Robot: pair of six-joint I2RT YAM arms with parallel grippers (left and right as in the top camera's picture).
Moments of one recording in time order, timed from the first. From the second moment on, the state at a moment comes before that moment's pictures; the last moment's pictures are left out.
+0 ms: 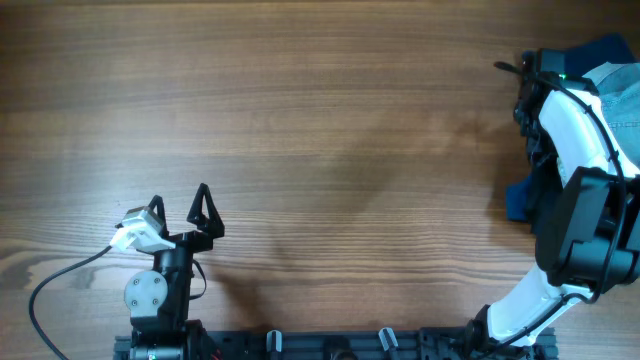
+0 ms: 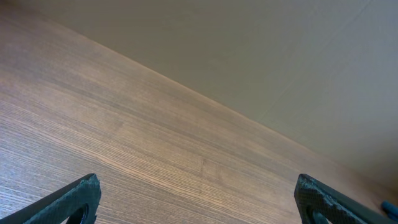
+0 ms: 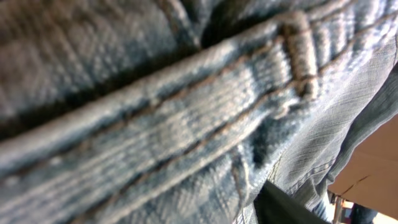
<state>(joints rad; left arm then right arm) 0.04 0.02 0.01 -0.07 0.02 -0.49 -0.19 1.92 1.41 -0.97 0.82 0.03</state>
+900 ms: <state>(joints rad) 0.04 0.02 0.01 -0.07 0.02 -0.49 -0.20 1.67 1.45 -1.02 0.50 0.11</state>
